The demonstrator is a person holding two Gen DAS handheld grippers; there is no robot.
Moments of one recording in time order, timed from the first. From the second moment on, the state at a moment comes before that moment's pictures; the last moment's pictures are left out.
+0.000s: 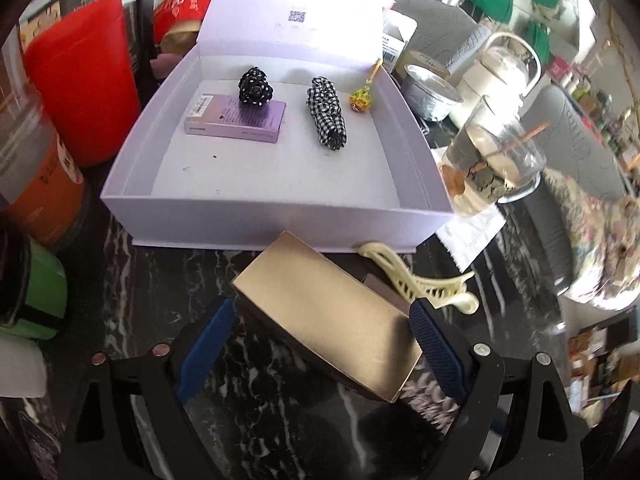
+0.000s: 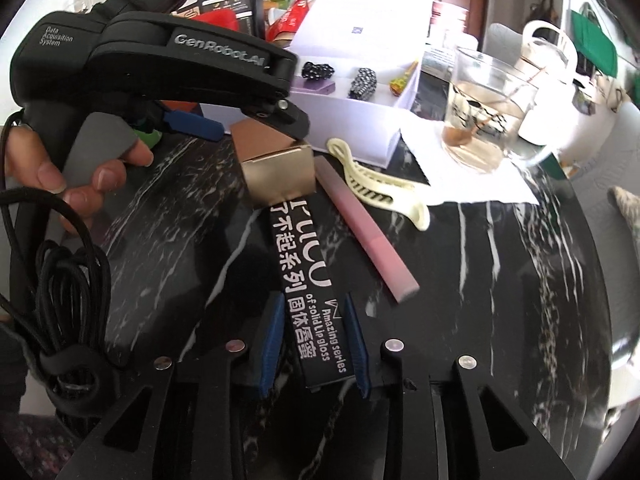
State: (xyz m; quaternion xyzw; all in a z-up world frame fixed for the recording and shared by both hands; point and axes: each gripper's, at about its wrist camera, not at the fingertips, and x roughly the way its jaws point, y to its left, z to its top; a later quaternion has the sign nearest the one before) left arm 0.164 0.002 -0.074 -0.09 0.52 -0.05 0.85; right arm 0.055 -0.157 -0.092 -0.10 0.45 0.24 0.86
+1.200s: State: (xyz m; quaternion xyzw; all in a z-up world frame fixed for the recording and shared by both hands) left arm 0.143 -0.017 -0.082 -0.06 0.49 -0.10 0.86; right arm 0.049 -0.192 -0.097 -0.04 0.46 0.15 0.87
